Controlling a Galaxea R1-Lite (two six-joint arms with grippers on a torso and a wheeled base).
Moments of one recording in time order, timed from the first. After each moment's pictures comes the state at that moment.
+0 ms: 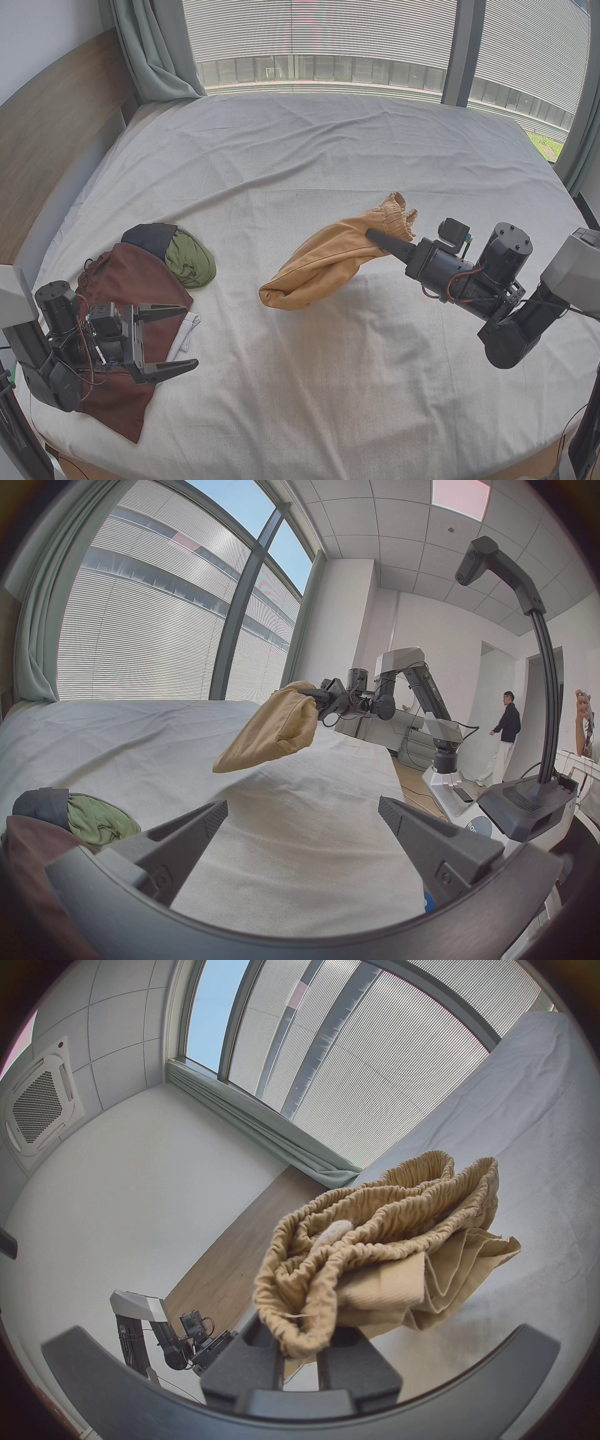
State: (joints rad) left arm 0.04 2.02 -0.30 -1.54 -1.21 0.23; right arm 0.41 2.09 -0.77 -1.51 0.51 0.71
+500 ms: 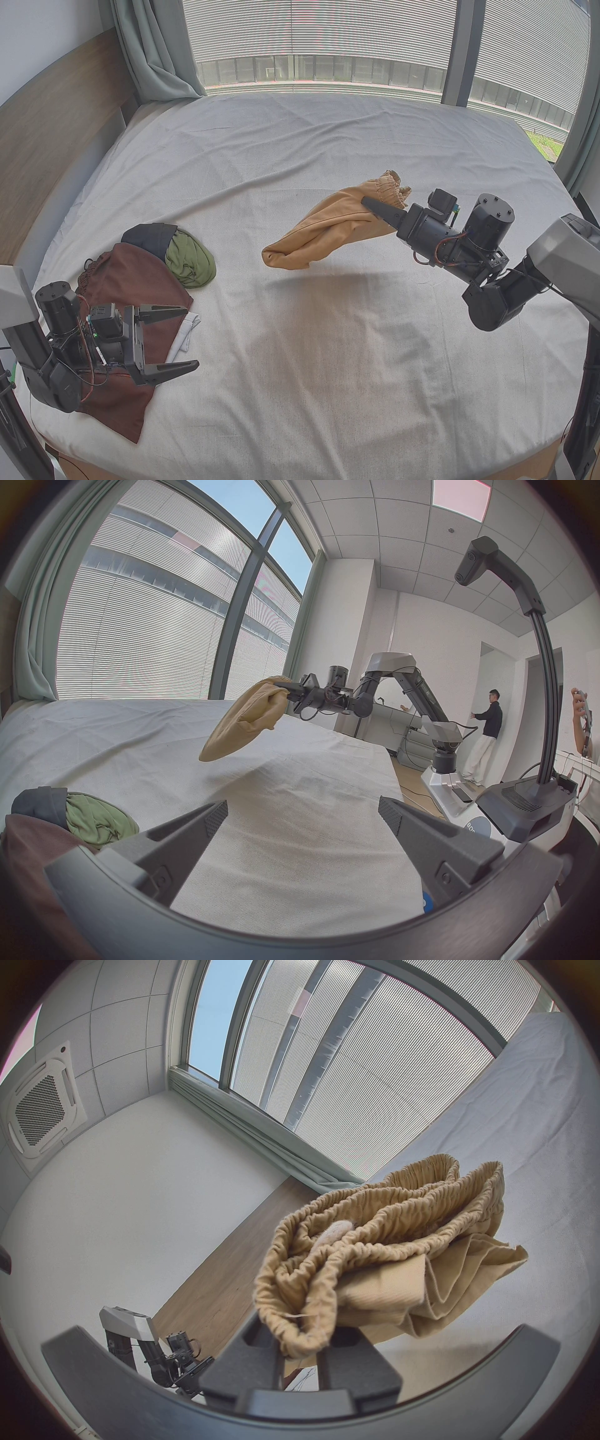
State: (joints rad) left arm 0.04 2.02 -0.29 -1.54 -1.21 0.23; right arm 0.35 2.19 -1.07 -1.37 0.55 0.74
